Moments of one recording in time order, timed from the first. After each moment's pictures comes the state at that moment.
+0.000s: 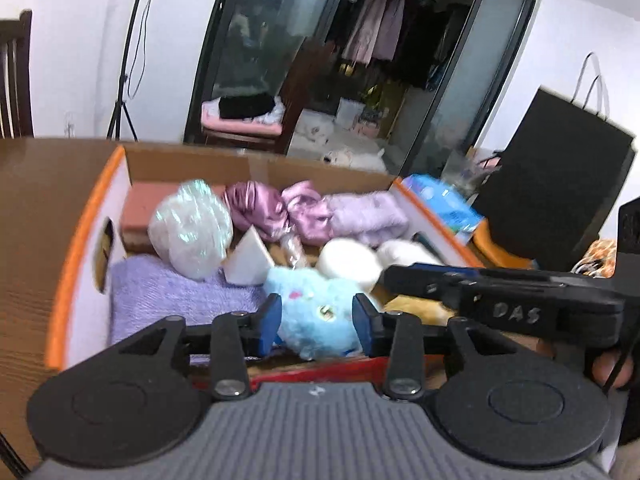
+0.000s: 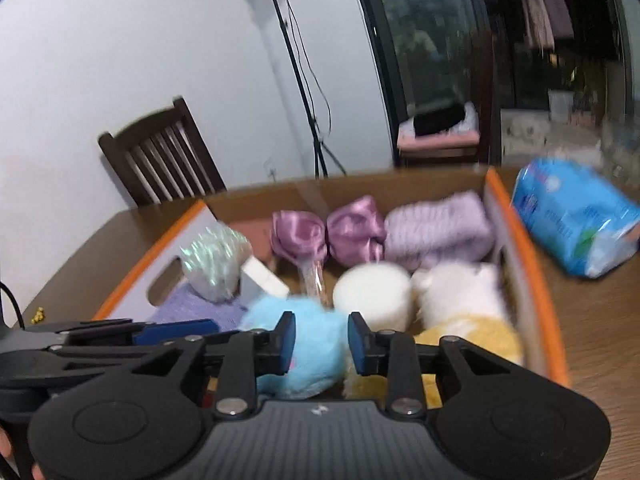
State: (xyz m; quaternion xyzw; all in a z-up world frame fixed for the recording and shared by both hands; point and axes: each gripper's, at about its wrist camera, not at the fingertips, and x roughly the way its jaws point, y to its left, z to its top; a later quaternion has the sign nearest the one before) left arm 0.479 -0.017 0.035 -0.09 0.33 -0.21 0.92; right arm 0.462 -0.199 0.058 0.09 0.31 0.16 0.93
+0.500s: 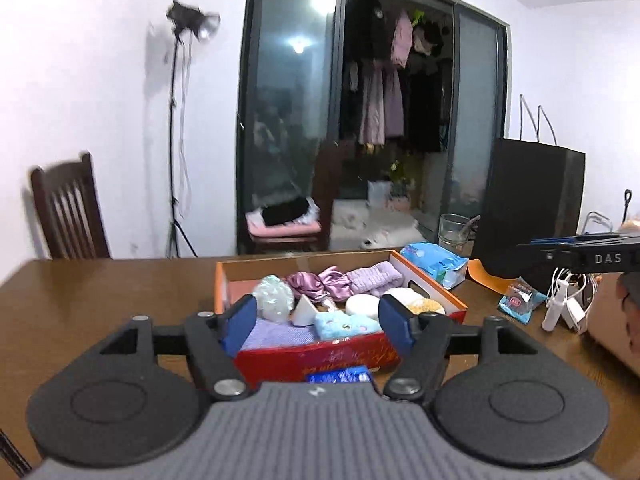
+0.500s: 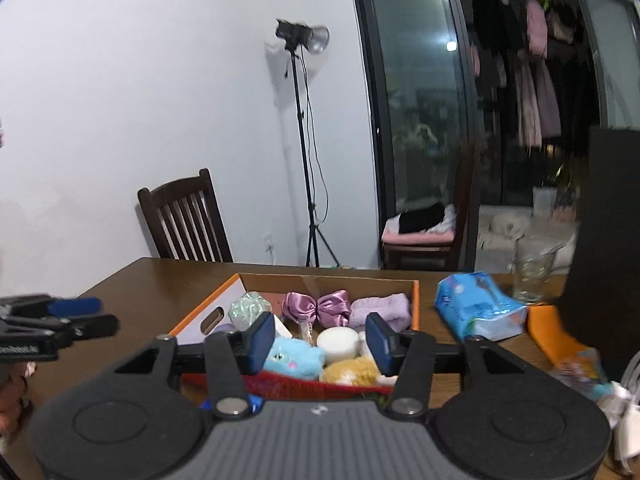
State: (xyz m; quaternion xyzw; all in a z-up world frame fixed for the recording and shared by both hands) left arm 0.289 0.018 0.126 0.01 0.18 -0.14 0.97; right arm 0.291 -0.252 0.156 0.03 0.20 0.14 0.97
